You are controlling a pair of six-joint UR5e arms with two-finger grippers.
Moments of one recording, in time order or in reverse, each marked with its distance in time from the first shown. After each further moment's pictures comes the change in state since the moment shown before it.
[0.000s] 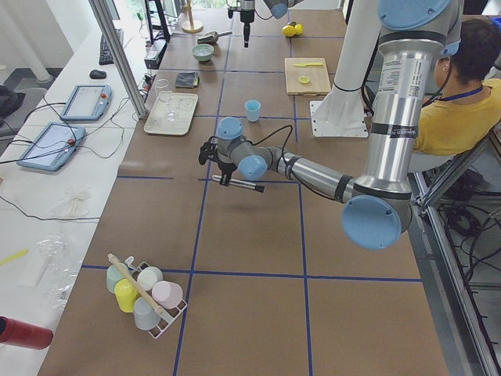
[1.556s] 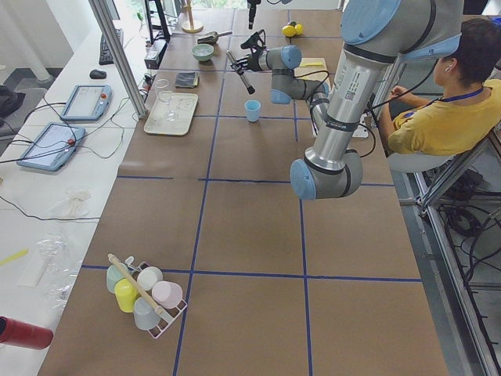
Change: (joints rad) left arm 0.597 -0.386 0.004 -0.478 1.169 -0.001; right arm 0.139 -0.187 0.145 0.000 0.000 -0.022
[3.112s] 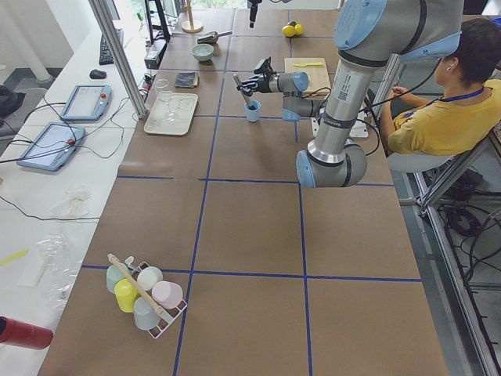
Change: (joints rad) left arm 0.092 -0.099 0.272 -0.078 0.178 -0.008; right arm 0.004 -0.020 -0.008 -0.001 0.009 -0.001
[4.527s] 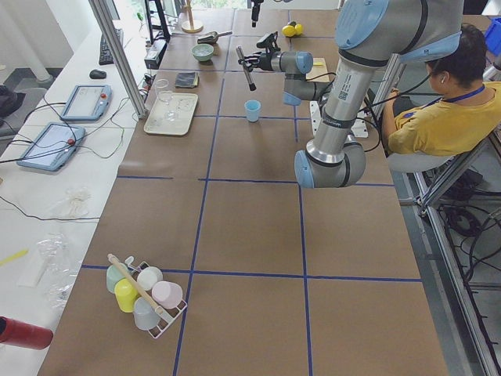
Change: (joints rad) left arm -0.059 0.005 -0.227 0.085 -0.120 0.177; right arm 0.018 -0.058 0.000 0.001 0.018 0.000
